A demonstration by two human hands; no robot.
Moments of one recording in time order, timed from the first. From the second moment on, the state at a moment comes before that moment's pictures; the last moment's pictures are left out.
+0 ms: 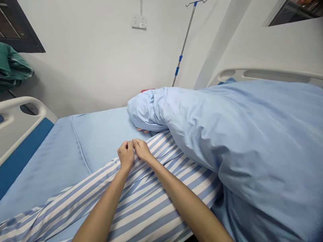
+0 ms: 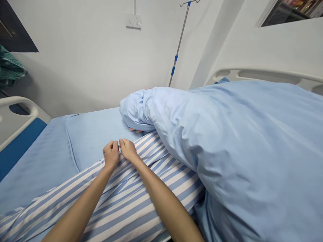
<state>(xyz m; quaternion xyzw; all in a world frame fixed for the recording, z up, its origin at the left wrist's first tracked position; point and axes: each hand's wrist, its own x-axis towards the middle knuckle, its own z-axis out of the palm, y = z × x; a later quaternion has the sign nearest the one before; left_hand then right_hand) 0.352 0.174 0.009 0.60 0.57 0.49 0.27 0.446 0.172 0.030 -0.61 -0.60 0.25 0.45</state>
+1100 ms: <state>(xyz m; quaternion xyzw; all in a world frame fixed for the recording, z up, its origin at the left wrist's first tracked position) 0.480 0.192 0.006 0.71 0.57 0.35 0.21 0.572 0.197 0.008 -0.61 -0.54 0.07 0.57</state>
